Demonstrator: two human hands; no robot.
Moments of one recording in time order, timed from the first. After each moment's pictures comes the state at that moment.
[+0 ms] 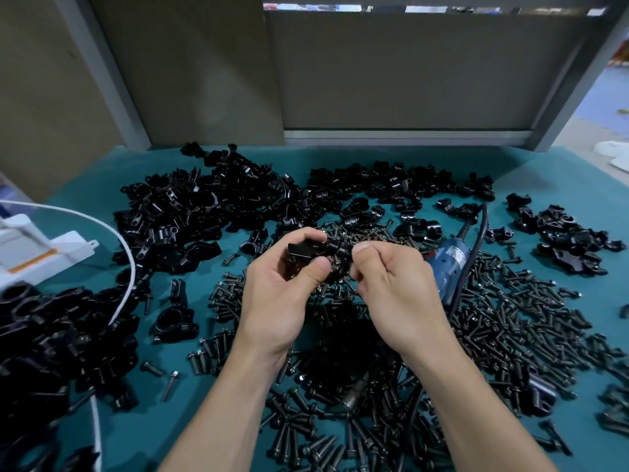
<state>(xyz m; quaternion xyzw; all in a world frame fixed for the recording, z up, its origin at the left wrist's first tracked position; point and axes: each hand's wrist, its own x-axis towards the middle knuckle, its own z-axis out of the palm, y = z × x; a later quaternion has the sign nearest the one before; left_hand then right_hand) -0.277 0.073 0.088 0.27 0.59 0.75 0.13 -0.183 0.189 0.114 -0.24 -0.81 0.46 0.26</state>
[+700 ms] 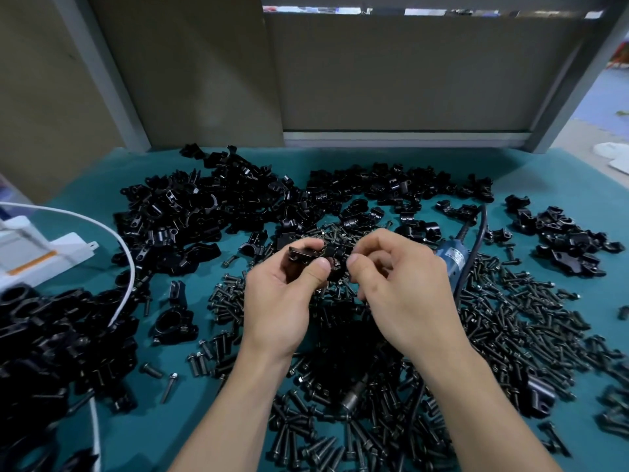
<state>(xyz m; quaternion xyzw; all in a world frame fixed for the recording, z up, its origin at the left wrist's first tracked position) -0.274 0.077 0.082 0.21 0.61 0.75 0.12 -0.176 0.194 0.120 -0.21 -0.84 0.40 0.29</state>
